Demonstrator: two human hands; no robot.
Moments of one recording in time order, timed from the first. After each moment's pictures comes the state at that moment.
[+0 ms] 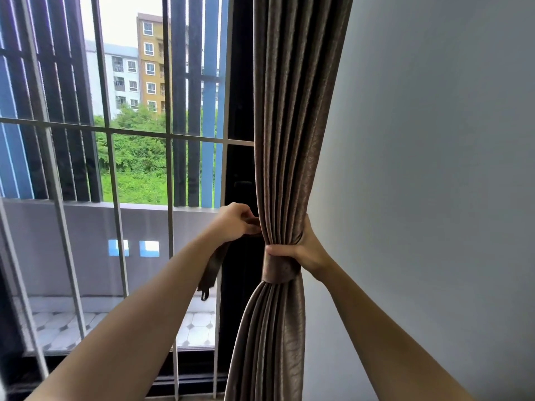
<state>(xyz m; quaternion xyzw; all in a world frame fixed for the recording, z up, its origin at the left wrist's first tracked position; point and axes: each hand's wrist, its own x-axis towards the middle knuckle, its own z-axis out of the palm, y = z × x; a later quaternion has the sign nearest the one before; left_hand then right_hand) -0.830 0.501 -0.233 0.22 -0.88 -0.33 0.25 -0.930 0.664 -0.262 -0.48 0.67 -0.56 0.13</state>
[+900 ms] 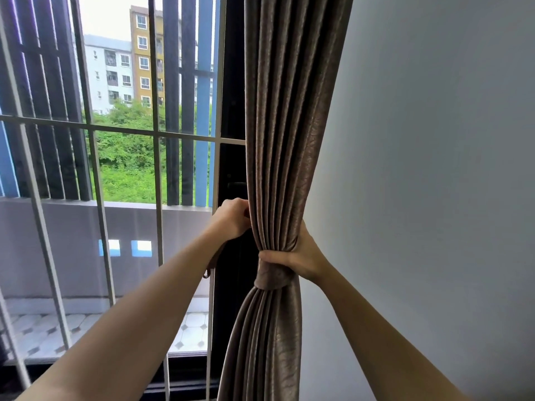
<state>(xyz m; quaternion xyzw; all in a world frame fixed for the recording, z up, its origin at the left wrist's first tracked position) -0.849 0.511 -0.214 0.24 -0.91 -0.20 0.26 -0.935 0.660 -0.258 -0.51 0.69 -0.51 0.08</state>
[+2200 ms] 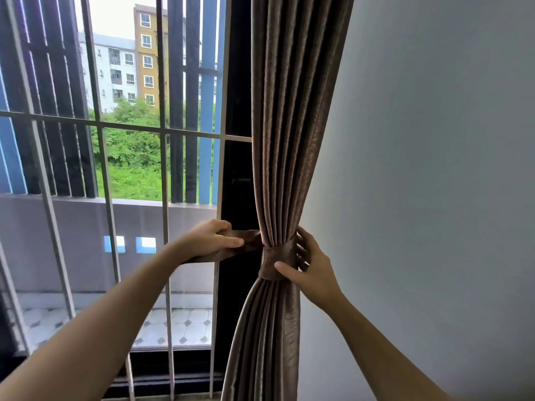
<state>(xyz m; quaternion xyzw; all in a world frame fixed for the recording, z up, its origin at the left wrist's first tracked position) -0.796 0.478 -0.250 0.21 -0.92 -0.28 0.15 -0.906 0.694 -0.284 -0.44 0.70 -0.55 0.07</state>
